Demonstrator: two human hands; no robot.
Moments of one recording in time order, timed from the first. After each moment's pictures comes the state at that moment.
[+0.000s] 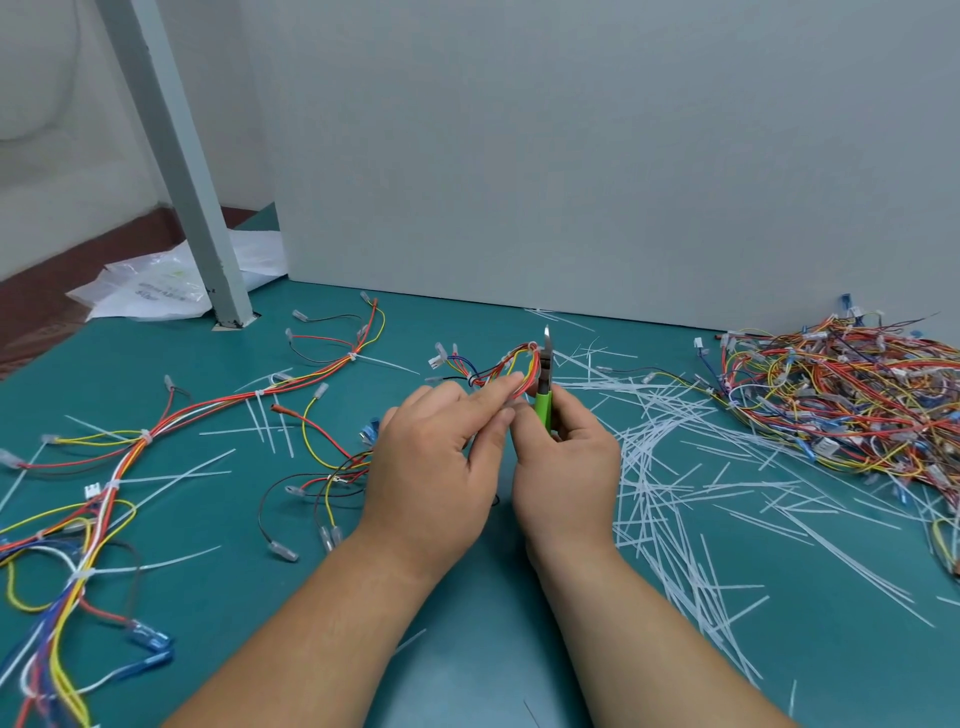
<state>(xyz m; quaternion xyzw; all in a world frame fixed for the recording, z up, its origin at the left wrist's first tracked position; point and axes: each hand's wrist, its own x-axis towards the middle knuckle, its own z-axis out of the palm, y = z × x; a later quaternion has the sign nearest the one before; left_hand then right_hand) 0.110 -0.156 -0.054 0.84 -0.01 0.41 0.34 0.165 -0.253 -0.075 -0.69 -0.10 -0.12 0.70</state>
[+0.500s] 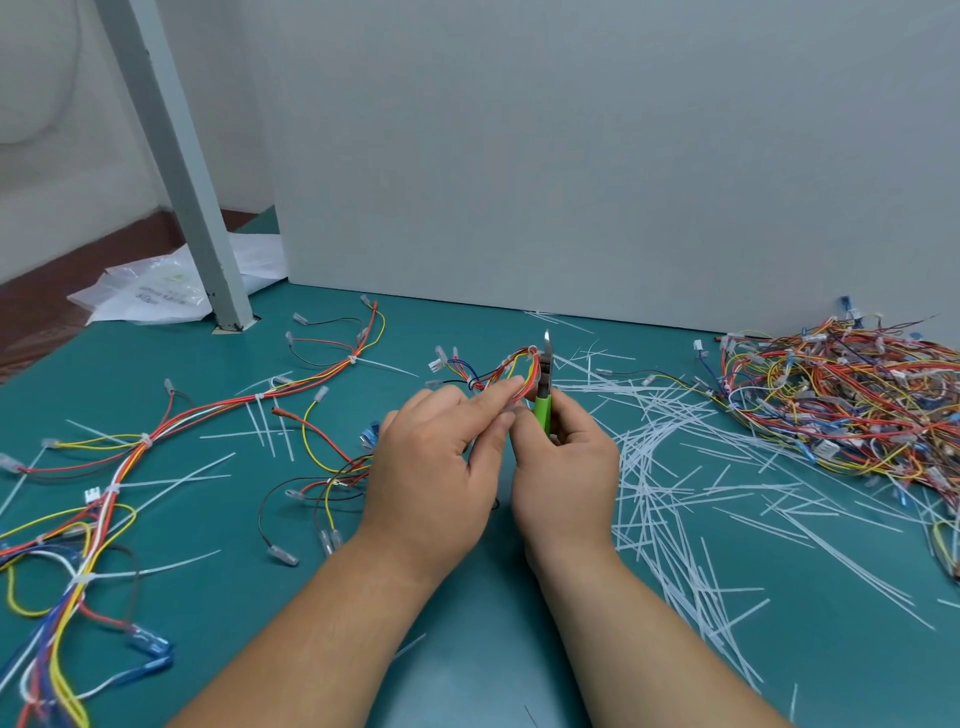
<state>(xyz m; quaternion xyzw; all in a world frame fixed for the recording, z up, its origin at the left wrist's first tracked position) 0.110 -0.156 -0.055 0.84 -0.01 0.41 0.34 0.165 -0.254 -0.076 -0.70 -0.09 -0.13 0.70</state>
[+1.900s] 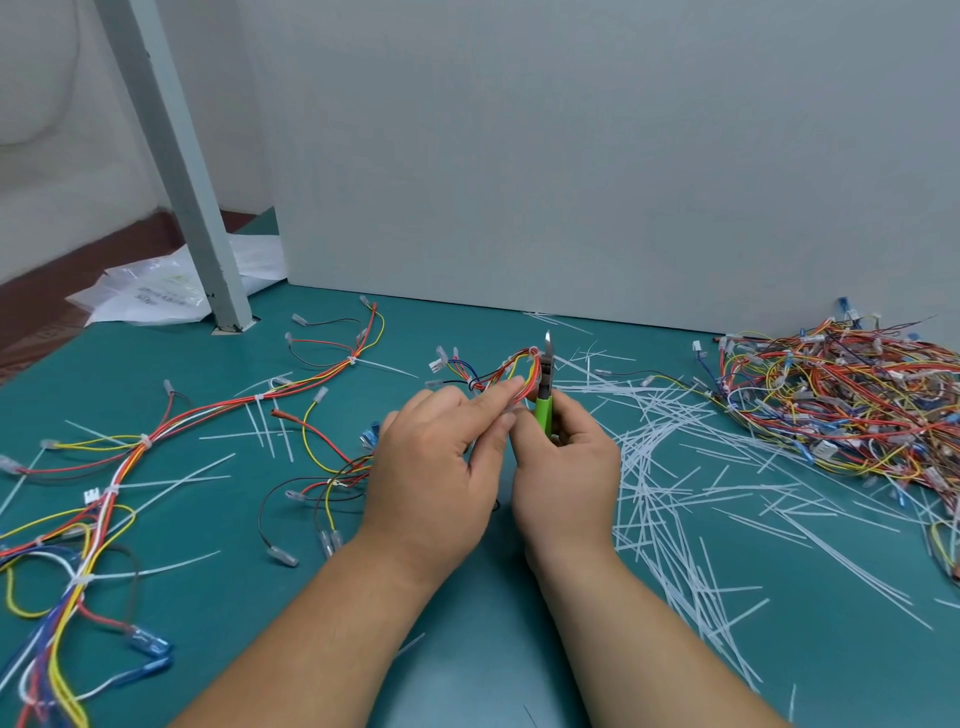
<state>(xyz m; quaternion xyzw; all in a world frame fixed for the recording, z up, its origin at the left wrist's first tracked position) 0.109 -0.156 -0.053 0.85 -0.01 0.41 0.33 0.166 -0.253 -0.077 -0.69 -0.09 -0.12 0.71</state>
